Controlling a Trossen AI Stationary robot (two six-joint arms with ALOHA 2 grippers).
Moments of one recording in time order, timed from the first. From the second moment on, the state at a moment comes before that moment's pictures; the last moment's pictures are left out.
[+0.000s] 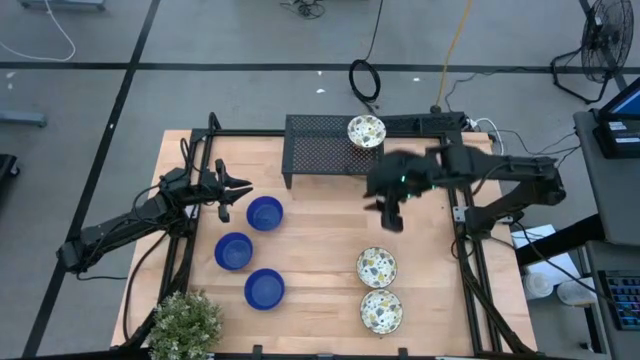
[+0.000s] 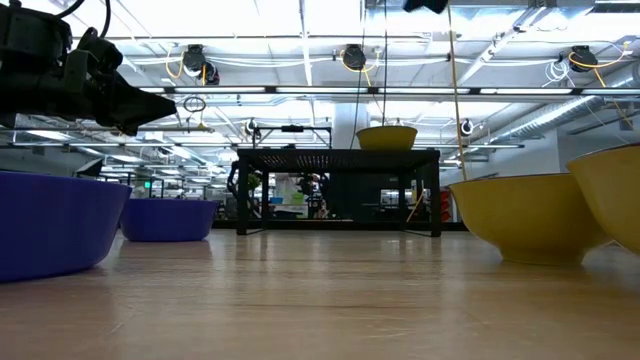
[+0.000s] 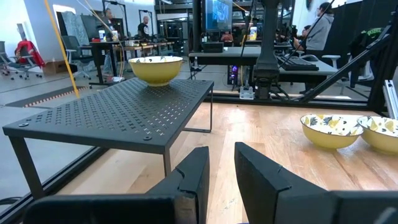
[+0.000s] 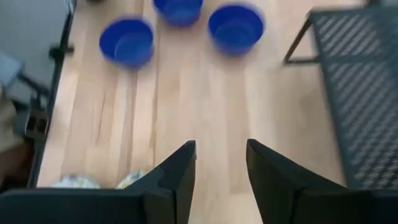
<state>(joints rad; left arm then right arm) 0.58 0.23 0.02 0.21 0.41 0.02 0.04 1.39 1.55 -1.03 -0.03 0.10</state>
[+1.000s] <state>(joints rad) 0.58 0.23 0.02 0.21 0.41 0.02 0.20 1.39 0.92 -0.74 0.02 0.36</state>
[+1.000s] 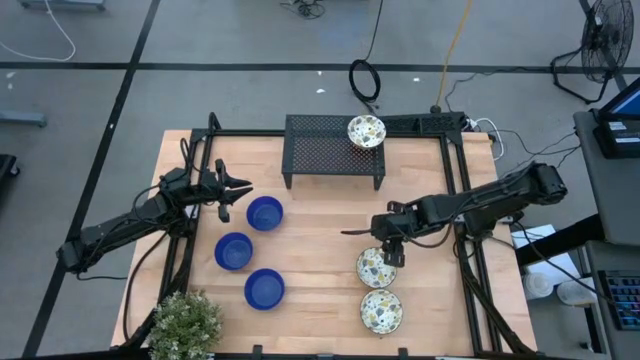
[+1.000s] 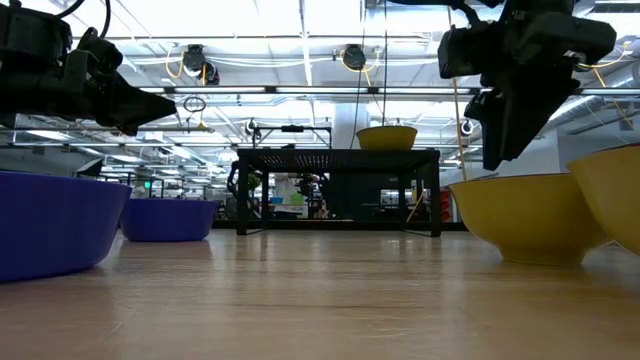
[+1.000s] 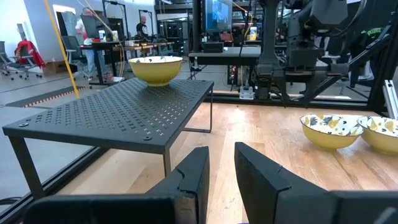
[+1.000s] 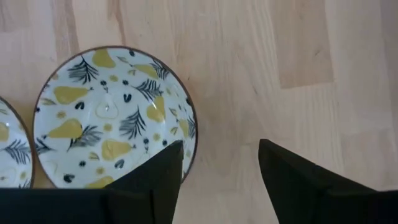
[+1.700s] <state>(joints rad) 0.58 0.23 0.02 0.21 0.41 0.02 0.26 1.39 0.73 -0.44 0.02 0.35</state>
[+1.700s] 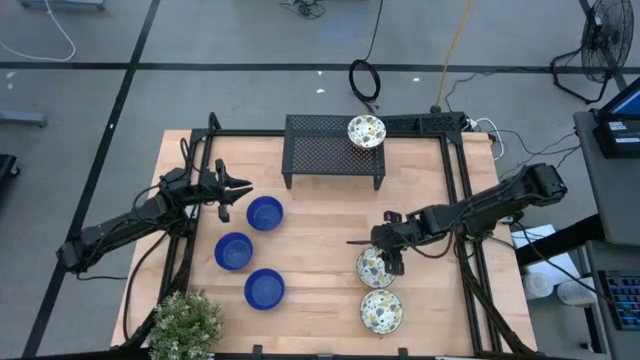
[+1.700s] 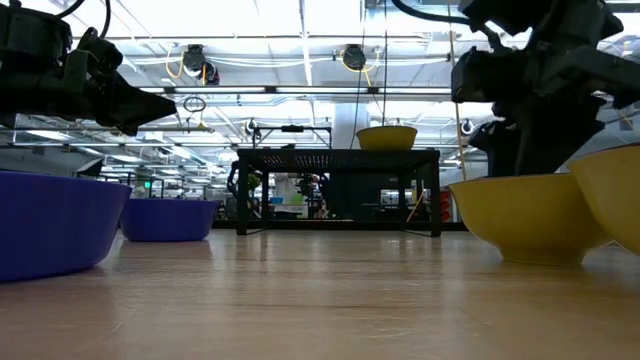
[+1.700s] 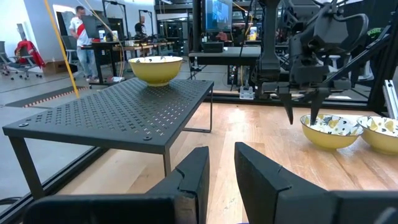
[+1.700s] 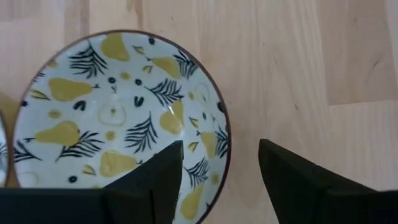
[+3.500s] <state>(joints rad) 0.58 0.23 0.02 0.21 0.41 0.02 0.17 1.39 0.73 -0.54 0.02 0.38</state>
